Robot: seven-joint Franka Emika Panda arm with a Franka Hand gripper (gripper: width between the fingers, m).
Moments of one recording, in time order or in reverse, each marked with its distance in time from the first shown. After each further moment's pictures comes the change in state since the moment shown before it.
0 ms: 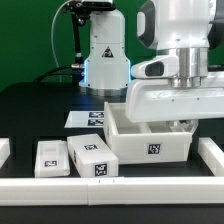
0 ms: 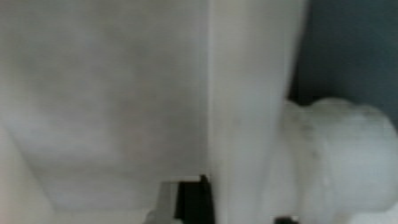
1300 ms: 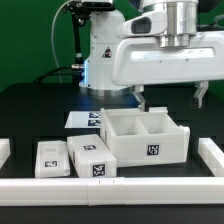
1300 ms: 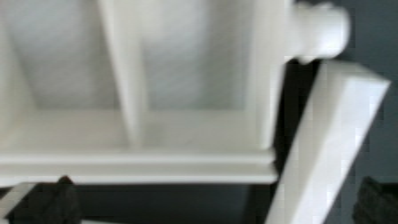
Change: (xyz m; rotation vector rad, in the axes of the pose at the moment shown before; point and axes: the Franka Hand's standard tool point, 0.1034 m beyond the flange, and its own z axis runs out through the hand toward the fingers) arm 0.022 0.029 -0.066 0.010 -0.010 -0.056
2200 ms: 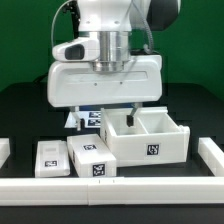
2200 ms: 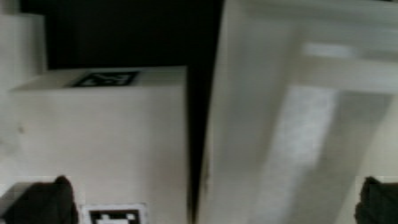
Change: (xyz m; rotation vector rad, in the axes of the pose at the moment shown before) arm -0.050 0.100 0.030 -0.022 -0.096 -0.089
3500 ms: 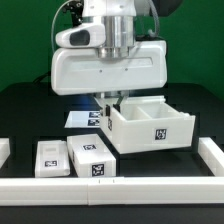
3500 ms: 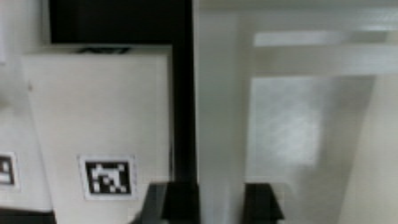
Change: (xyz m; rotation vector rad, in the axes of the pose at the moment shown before) arm 0.012 -0.006 -0.031 0.013 0.013 -0.111
